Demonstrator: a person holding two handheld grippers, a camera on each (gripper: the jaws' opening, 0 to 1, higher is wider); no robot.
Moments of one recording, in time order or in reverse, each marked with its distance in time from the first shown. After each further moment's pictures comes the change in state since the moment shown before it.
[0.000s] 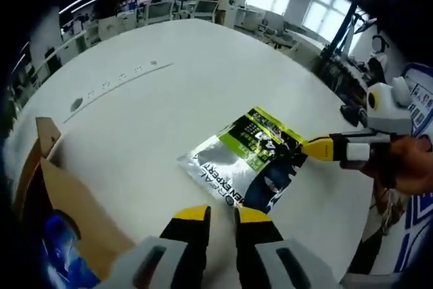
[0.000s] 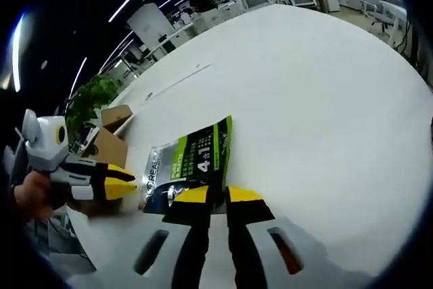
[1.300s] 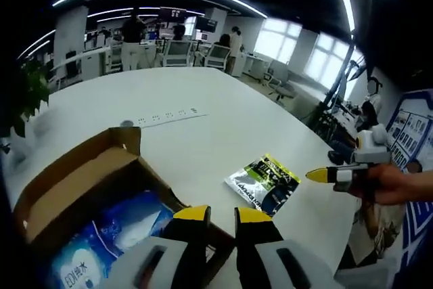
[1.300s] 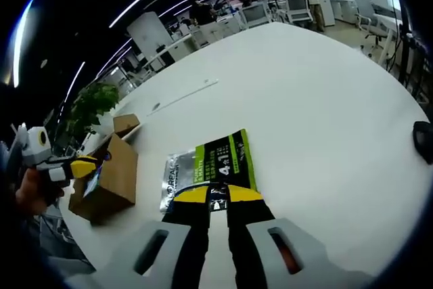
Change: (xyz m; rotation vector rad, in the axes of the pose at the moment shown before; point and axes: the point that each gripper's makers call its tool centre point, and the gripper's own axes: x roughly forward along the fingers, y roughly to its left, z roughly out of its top) left arm -0.114 0.061 0.004 -0.104 -0.332 -0.014; right arm -0.029 0.037 0.008 -0.023 -0.086 -0.031
